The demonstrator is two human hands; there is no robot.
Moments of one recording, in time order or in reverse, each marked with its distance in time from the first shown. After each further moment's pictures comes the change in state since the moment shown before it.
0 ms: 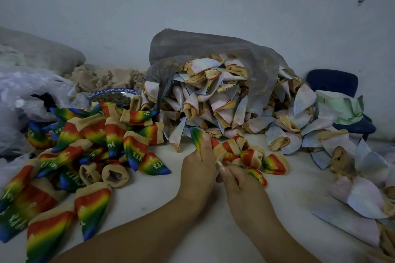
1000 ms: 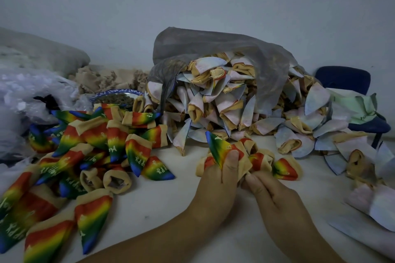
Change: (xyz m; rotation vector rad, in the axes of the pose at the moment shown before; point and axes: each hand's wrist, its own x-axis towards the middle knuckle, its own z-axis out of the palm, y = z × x) left_hand -0.019 0.006 0.007 -0.131 -0.272 -0.019; right_hand -0.001 0.018 -0.033 0.047 0.003 -0.166
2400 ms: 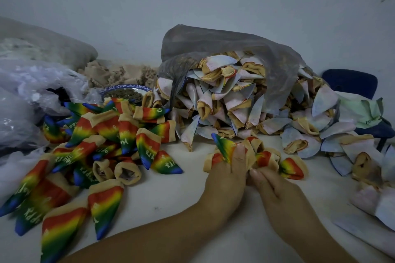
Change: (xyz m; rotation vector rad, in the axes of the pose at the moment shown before) left_hand 0.003 -0.005 0.002 0.105 0.020 -0.106; right_hand 0.004 -0.010 0.001 -0.190 -0.061 0.108
